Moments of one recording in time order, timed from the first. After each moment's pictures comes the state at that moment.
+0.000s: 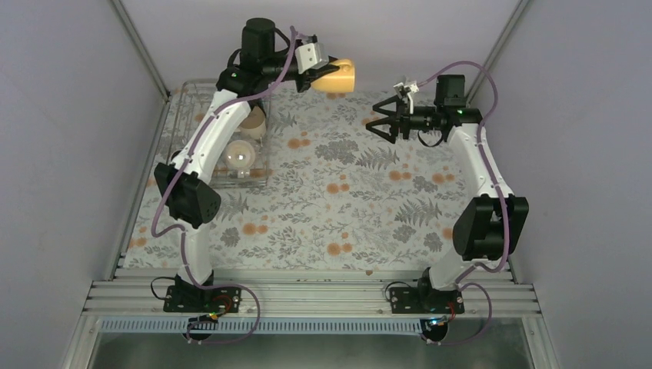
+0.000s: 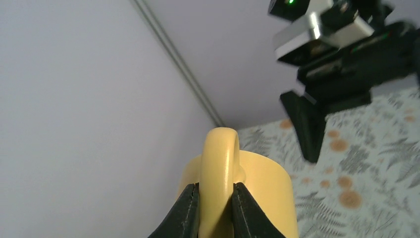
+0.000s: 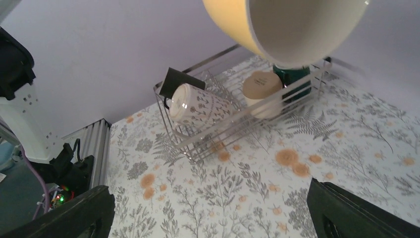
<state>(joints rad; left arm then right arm) -0.41 2.01 2.24 -0.46 0.80 0.68 0.02 1.64 1.55 -0.70 -1.20 -0.46</state>
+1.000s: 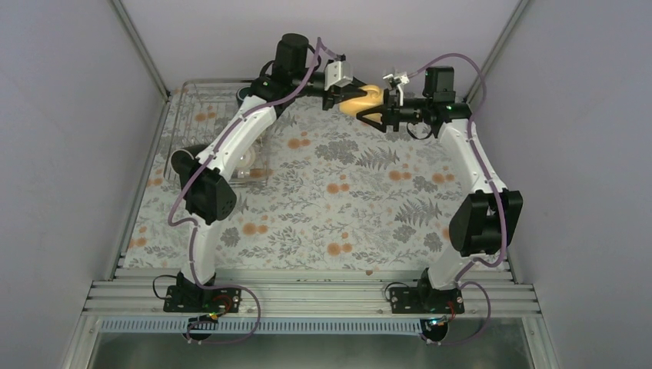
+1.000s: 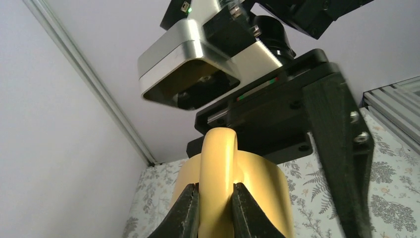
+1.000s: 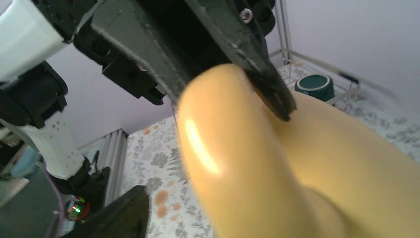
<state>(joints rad) -0.53 2.12 2.27 -0.39 0.99 0.55 0.10 1.69 1.61 -0.54 -1.25 -0.30</state>
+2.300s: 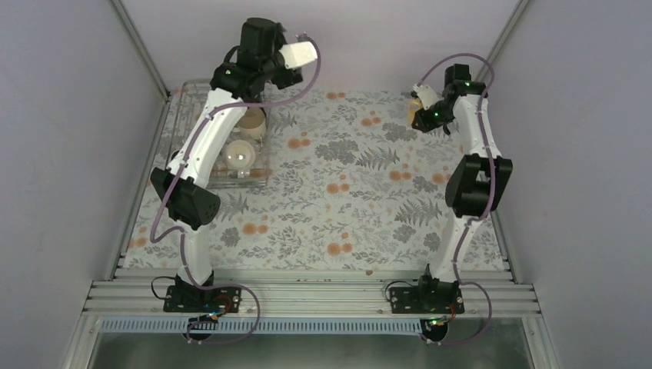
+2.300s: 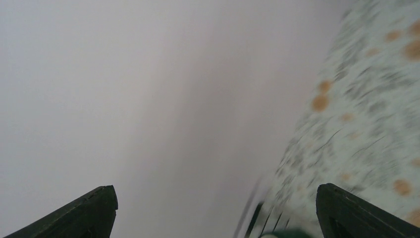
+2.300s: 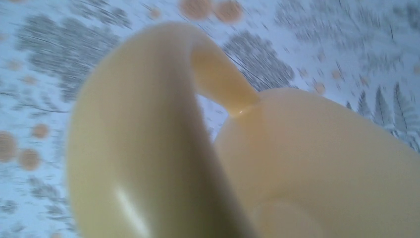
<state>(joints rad) -0.44 1.98 2.29 -0.68 0.01 0.97 -0.08 2.01 1.99 -1.11 -0.36 -0.57</state>
